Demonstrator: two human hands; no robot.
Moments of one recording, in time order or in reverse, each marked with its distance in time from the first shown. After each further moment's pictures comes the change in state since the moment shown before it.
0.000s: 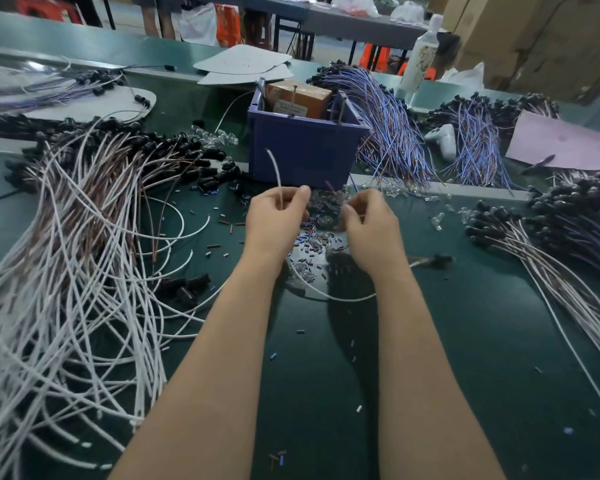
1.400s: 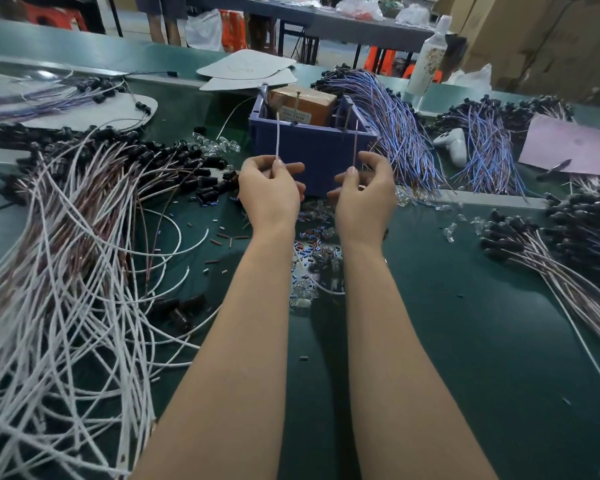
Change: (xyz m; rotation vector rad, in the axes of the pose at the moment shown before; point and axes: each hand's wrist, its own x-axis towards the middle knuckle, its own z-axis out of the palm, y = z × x) left_hand 0.045 0.022 0.017 -0.267 0.271 -0.009; right_hand 0.042 -0.025 0.032 0.371 0.354 0.013
